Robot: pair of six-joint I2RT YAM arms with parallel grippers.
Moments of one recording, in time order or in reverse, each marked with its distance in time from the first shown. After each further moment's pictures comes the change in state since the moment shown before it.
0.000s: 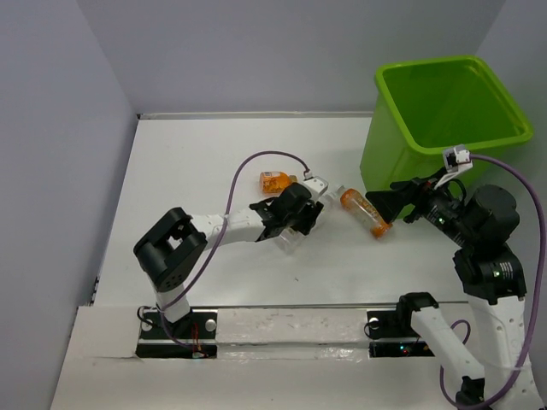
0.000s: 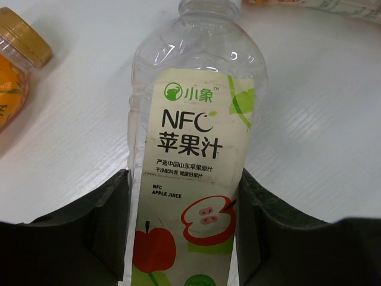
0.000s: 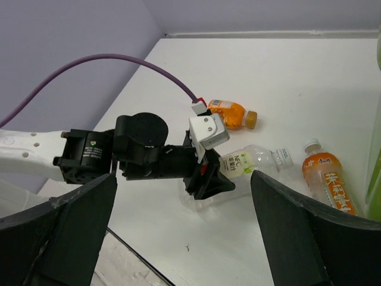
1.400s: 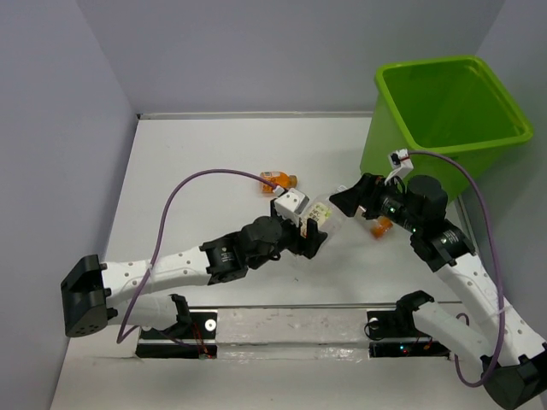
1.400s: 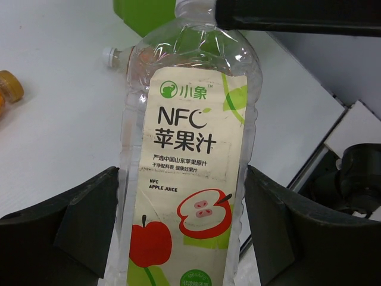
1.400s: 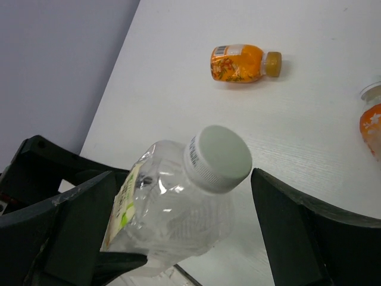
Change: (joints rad) left arm -0.277 -0.577 -0.261 0.129 -0.217 -0.229; right arm 0.278 0.163 -0.277 0.267 0.242 0.214
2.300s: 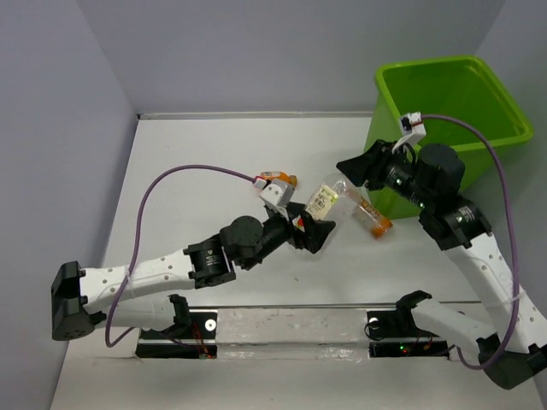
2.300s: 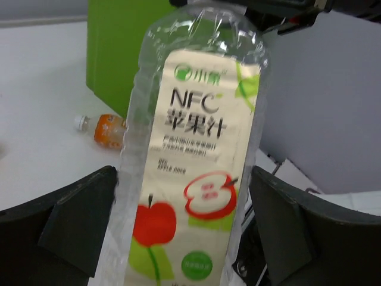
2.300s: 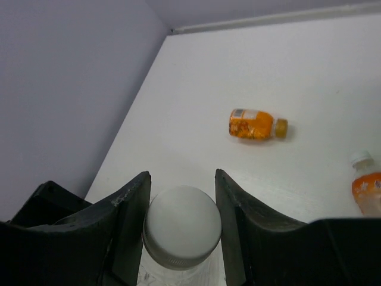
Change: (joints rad) left arm -0.055 -0.090 0.044 0.090 -0.027 -0.028; right arm 0.025 0.121 0.322 -0.092 0.097 -0.031
